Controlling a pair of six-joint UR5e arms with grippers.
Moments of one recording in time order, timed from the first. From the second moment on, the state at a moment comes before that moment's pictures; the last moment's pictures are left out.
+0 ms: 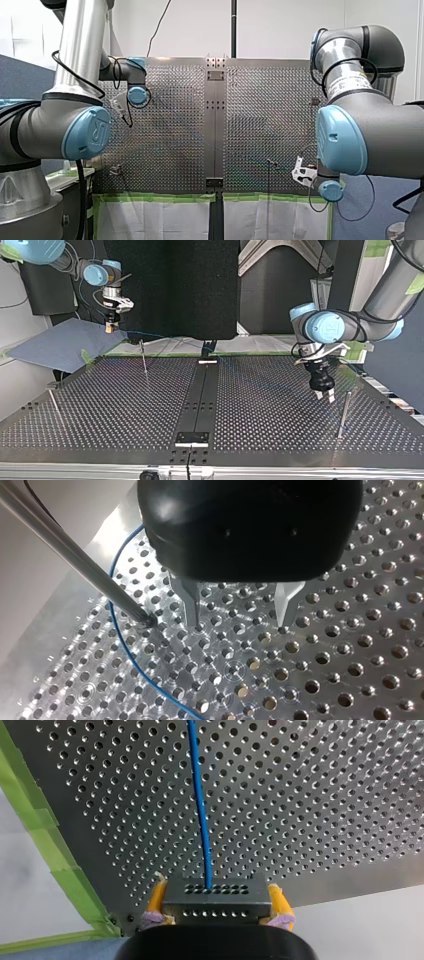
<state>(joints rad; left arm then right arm) -0.01 -1.78 -1.85 -2.47 -1.90 -2.04 1.62 -0.64 1.92 -1.27 1.40 1.81</state>
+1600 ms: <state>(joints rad) 0.05 -1.49 -2.06 -2.71 -1.97 -2.05 1.63 -0.63 1.91 -1.24 1.39 1.80</state>
